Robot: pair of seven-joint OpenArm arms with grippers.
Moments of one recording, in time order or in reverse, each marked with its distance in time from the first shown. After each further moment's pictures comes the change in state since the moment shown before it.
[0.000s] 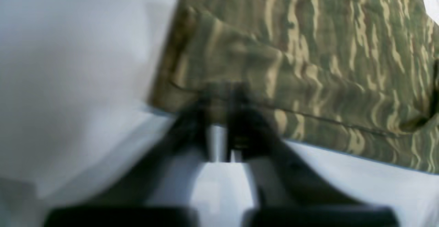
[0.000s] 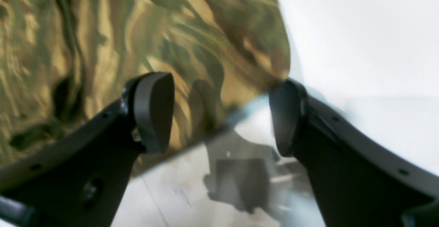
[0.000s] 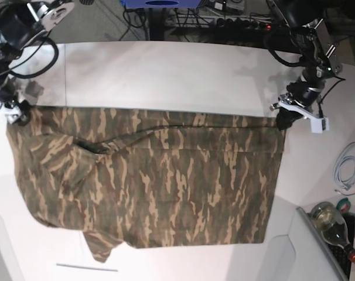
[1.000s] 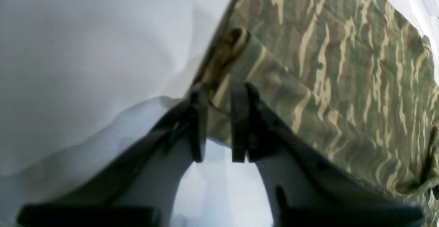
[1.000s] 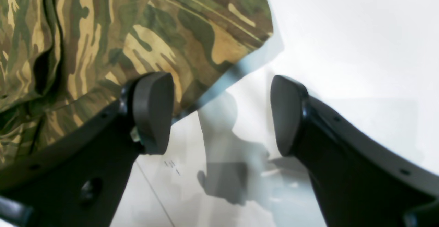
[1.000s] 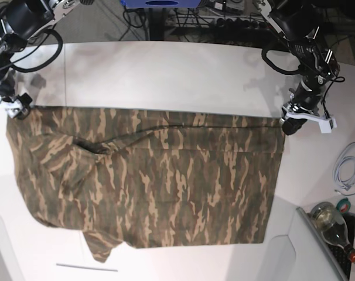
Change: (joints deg) left arm -6.0 1.4 -8.1 -6.3 0.0 4.6 0.0; right arm -1.7 -2.2 0.0 6.6 -1.1 -0.6 -1.5
